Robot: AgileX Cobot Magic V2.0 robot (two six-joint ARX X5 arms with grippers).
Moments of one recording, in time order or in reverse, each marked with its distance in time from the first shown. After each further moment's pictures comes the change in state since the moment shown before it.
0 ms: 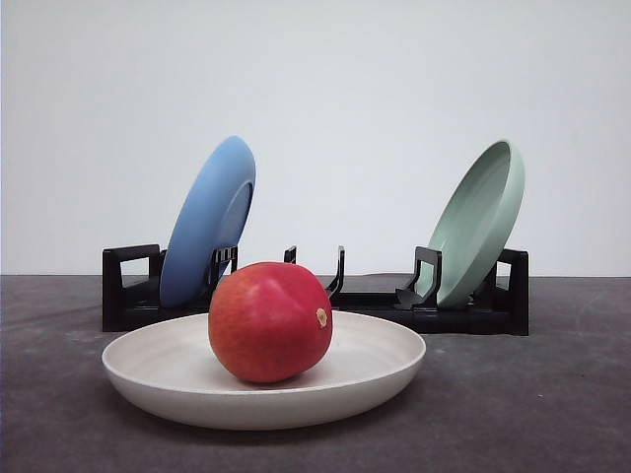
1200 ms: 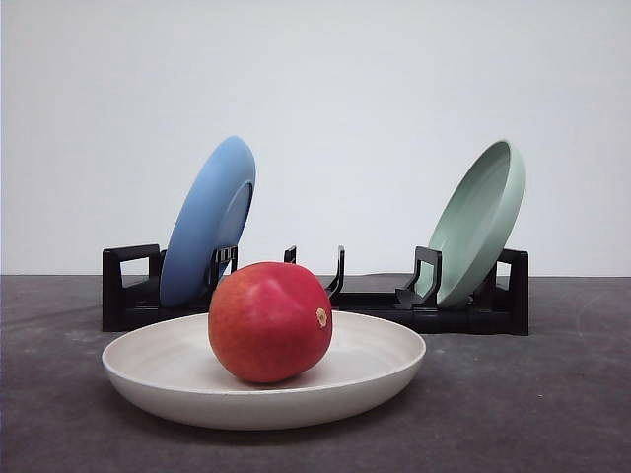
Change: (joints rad) left_arx 0.000 0.000 0.000 0.000 0.000 0.000; right_arx 0.000 0.000 0.000 0.000 0.000 0.000
